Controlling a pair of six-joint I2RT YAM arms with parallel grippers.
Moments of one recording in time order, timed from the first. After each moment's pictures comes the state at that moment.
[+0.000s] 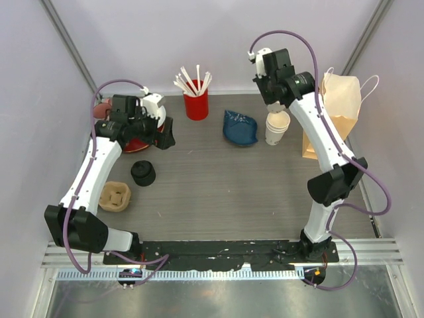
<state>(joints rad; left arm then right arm) -0.17 1.38 1.37 -0.78 0.41 0.15 0.36 1.88 2.14 -1.01 0.25 -0.19</state>
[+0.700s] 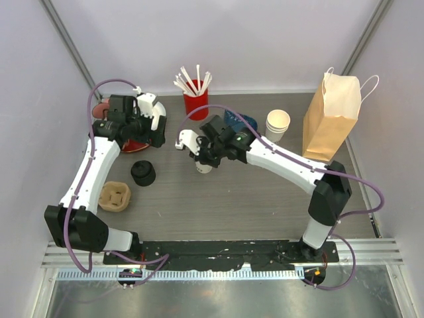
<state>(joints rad) -0.14 1.38 1.38 -0.79 0.22 0.15 0.88 1.71 1.57 -0.68 -0.18 -0.51</state>
